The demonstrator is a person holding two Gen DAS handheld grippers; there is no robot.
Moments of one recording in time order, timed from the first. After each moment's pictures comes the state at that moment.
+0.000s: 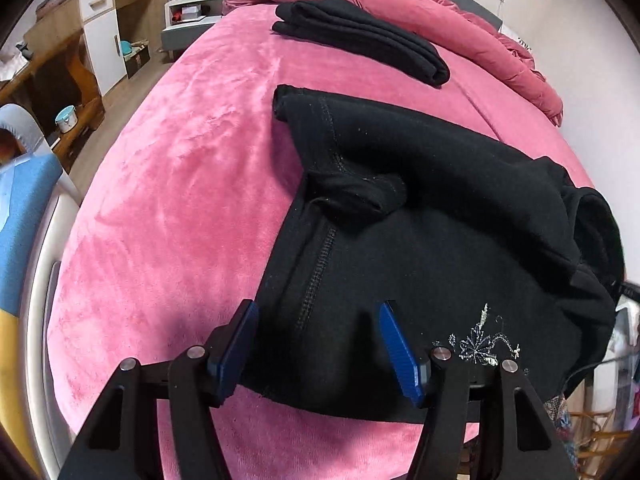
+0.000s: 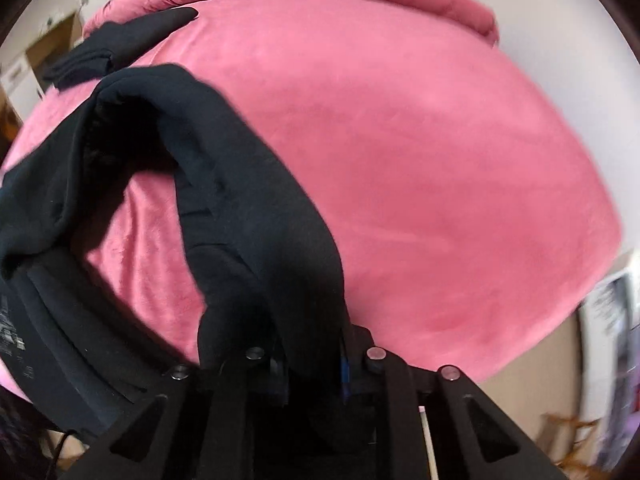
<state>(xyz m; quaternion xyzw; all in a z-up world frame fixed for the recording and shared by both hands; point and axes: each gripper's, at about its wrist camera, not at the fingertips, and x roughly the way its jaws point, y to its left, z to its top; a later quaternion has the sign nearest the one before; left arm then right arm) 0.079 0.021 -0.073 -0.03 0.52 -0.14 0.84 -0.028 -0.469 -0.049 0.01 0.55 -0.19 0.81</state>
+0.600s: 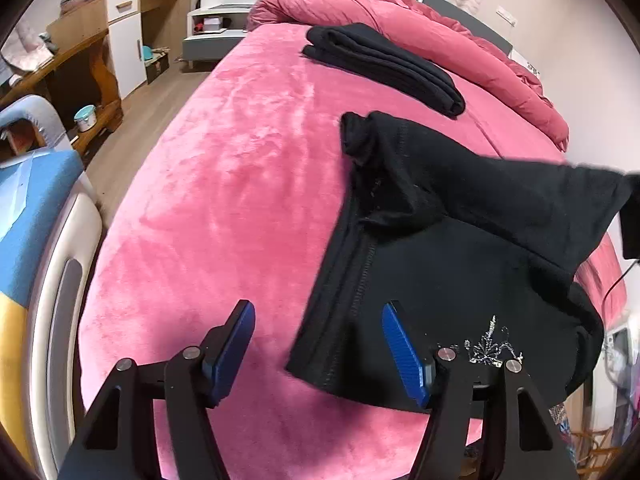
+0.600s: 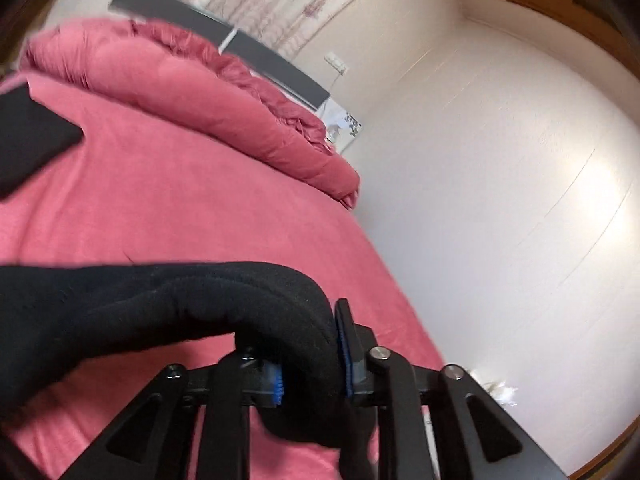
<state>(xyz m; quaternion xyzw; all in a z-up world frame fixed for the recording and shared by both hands) 0.072 0.059 -0.059 -0.05 0.50 -0.11 0.86 0.095 -0.506 0.094 -0.25 0.40 -0.40 0.79</state>
